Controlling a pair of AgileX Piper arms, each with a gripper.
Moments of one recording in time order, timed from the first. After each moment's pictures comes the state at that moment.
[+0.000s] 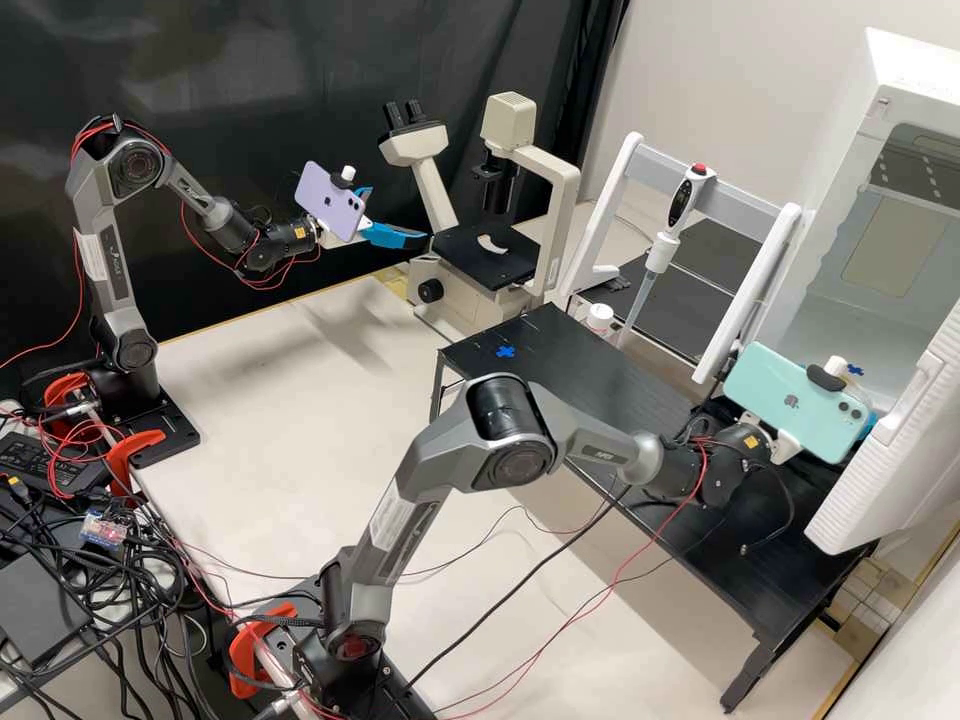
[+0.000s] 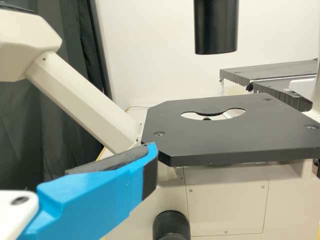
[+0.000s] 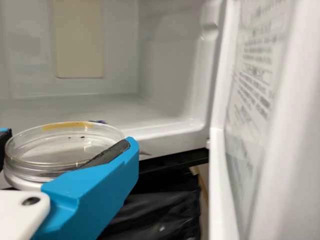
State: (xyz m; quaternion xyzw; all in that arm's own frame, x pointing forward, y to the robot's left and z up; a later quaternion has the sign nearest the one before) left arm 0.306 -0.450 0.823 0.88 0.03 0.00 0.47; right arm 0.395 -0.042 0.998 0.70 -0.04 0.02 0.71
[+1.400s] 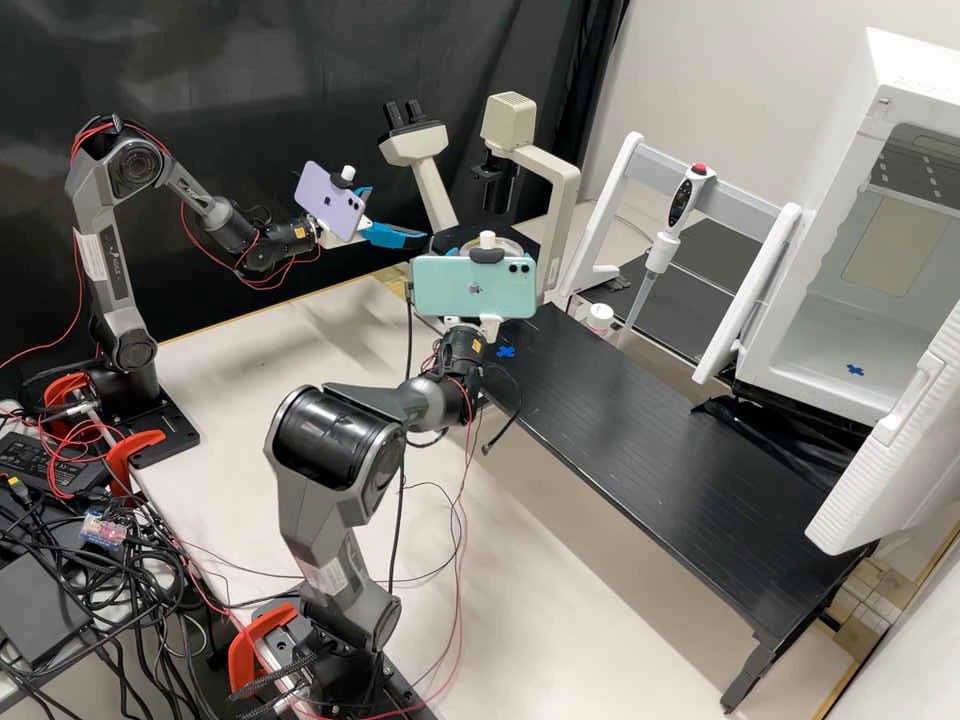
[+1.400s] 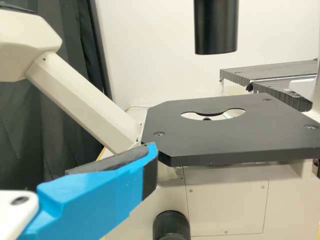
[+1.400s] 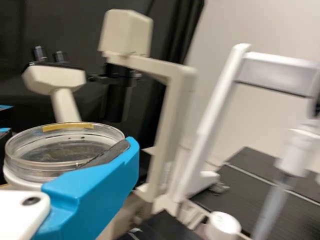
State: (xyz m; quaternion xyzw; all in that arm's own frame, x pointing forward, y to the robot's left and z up) left arm 0.306 -0.450 0.823 0.88 0.03 0.00 0.47; right arm 0.256 0.189 0.781 0.62 0.32 0.07 0.72
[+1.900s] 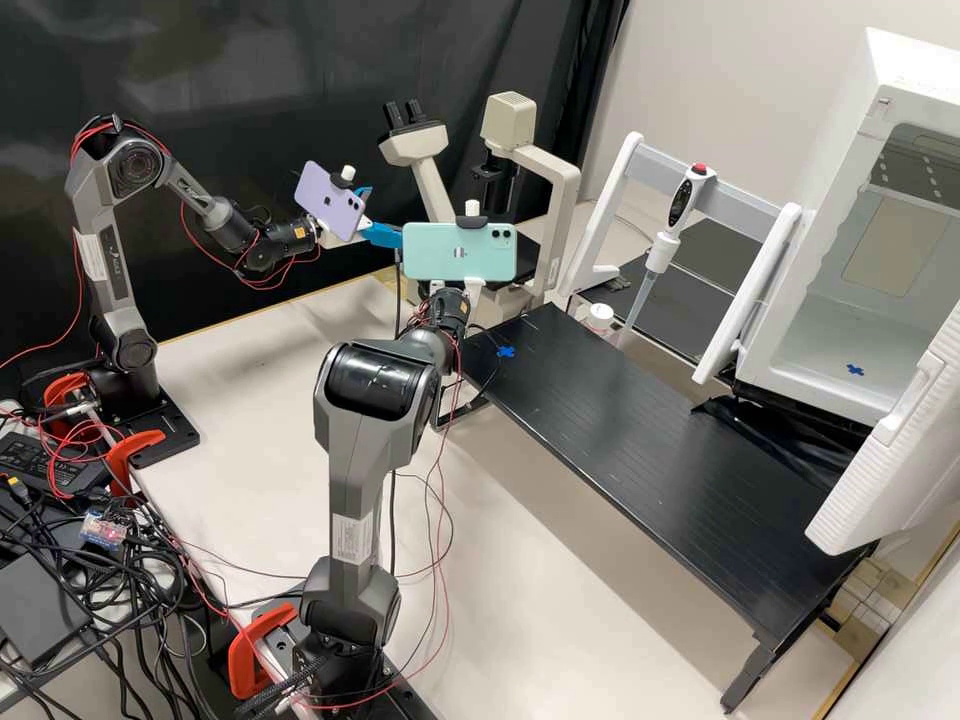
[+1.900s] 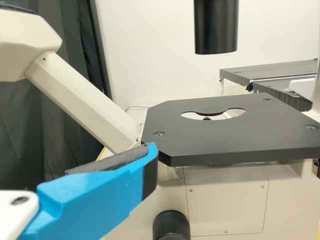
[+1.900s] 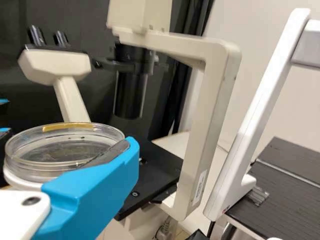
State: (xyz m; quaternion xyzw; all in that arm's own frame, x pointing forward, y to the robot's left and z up) left arm 0.306 -0.450 0.823 0.88 0.03 0.00 0.47; right arm 0.304 0.231 0.730 0.62 0.32 0.03 0.72
